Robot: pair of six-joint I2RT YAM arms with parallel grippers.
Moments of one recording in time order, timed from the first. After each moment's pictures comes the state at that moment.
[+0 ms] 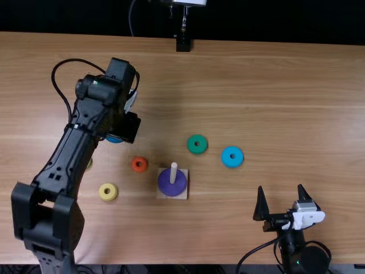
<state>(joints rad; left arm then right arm) -0.28 2.01 1.84 -1.27 -0.10 -0.02 0.04 0.01 0.02 -0.05 -0.04 -0.01</state>
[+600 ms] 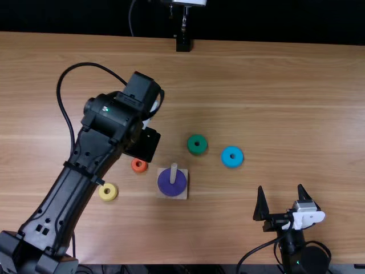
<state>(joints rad) -0.47 1.79 1.85 -1.40 -0.10 -0.14 0.04 0.01 0.02 -0.05 -0.04 -0.01</state>
